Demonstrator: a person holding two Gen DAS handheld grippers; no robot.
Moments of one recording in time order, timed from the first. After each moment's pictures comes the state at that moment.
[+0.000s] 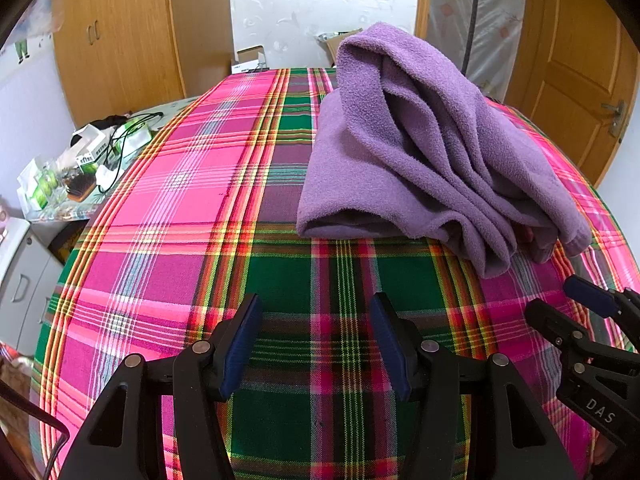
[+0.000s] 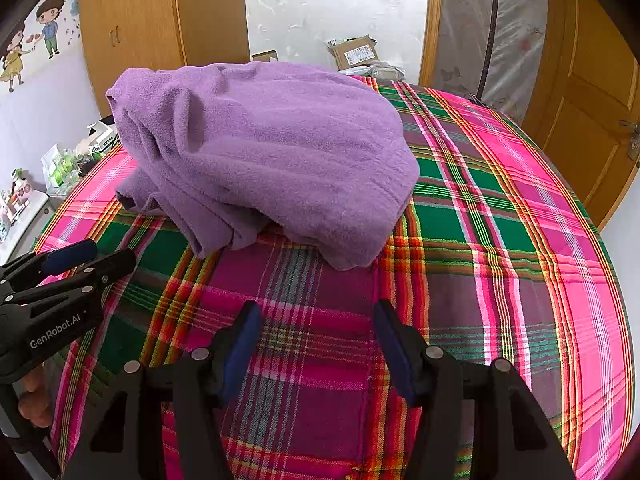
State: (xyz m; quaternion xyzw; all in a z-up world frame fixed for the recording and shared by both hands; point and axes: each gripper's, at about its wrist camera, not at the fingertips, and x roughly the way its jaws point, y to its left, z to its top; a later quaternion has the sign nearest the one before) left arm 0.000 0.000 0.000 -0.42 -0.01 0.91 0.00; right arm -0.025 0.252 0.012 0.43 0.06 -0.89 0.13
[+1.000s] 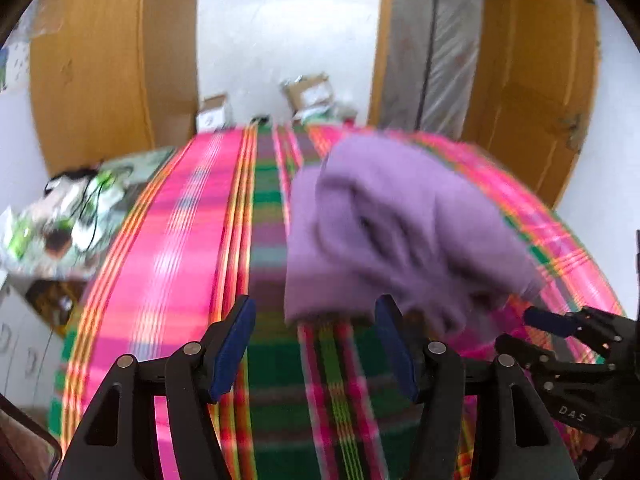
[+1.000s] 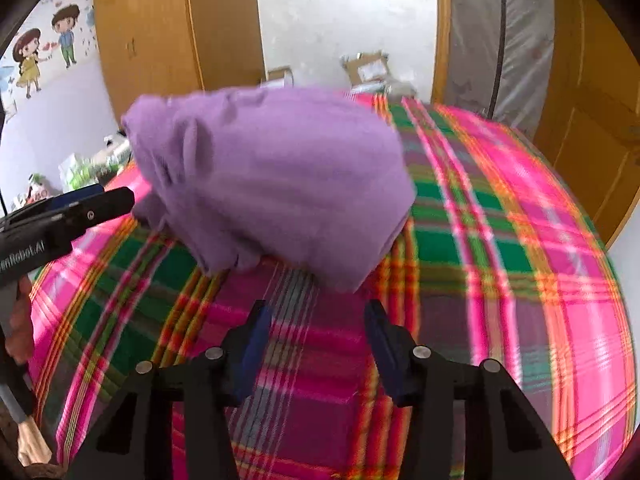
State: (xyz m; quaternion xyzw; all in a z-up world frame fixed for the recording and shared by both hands) left arm -0.014 -0.009 0.045 -0.34 0.00 0.94 0.09; right arm -0.025 0.269 0.030 0.39 0.05 -0.90 0.16
